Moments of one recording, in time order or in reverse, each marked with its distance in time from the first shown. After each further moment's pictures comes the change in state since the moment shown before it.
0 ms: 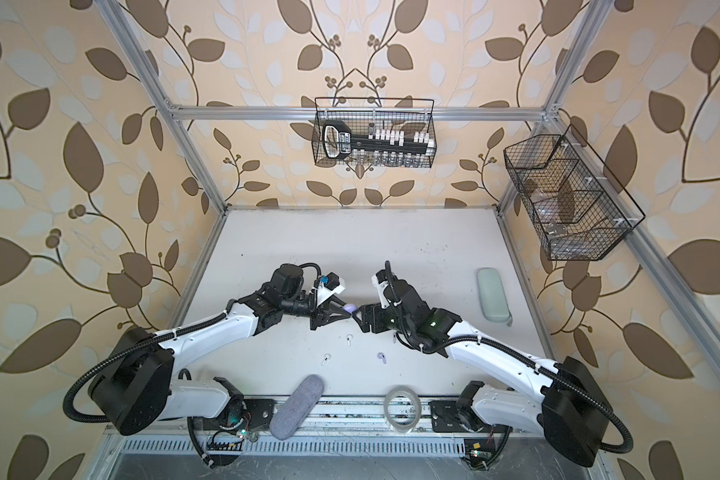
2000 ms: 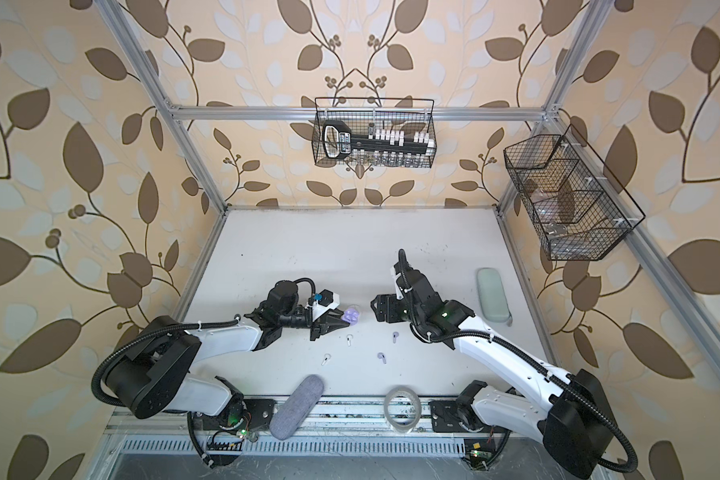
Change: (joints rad) left arm 0.024 0.122 -0.253 0.526 0.063 0.048; right arm -0.119 -0.056 0.046 -0.204 0.075 -0.043
